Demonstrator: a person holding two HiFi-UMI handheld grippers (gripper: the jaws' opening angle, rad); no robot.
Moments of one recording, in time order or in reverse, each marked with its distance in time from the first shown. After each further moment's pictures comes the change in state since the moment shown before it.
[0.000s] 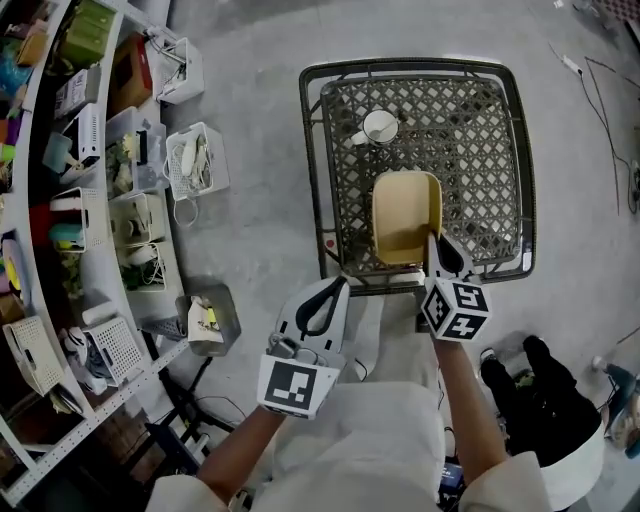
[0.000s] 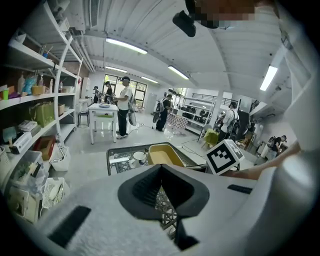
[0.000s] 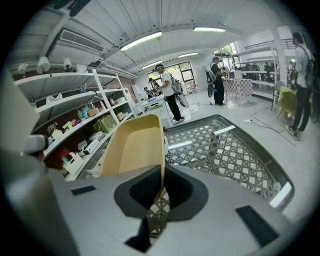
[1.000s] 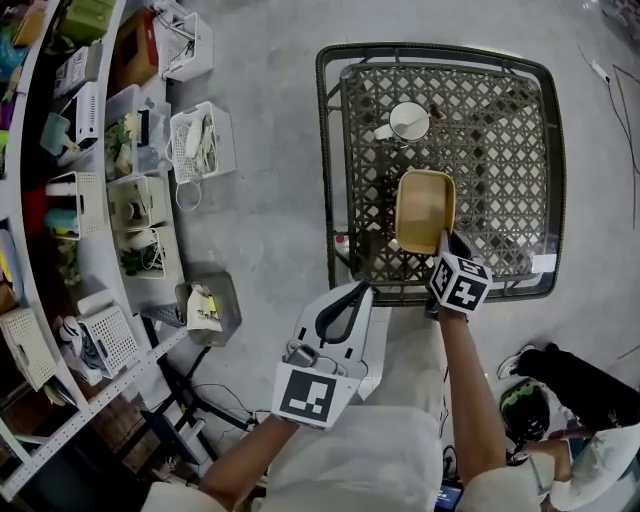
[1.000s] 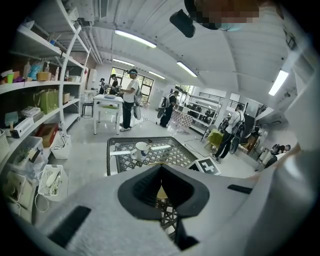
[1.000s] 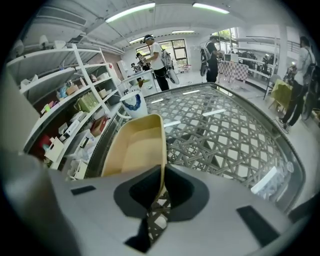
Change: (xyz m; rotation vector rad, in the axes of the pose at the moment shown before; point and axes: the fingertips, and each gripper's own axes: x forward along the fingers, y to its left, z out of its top) left arm 0.040 0.016 -0.036 -0.093 0.040 0.029; right arm 0.102 -0.058 -0.095 0.020 0.255 -0.138
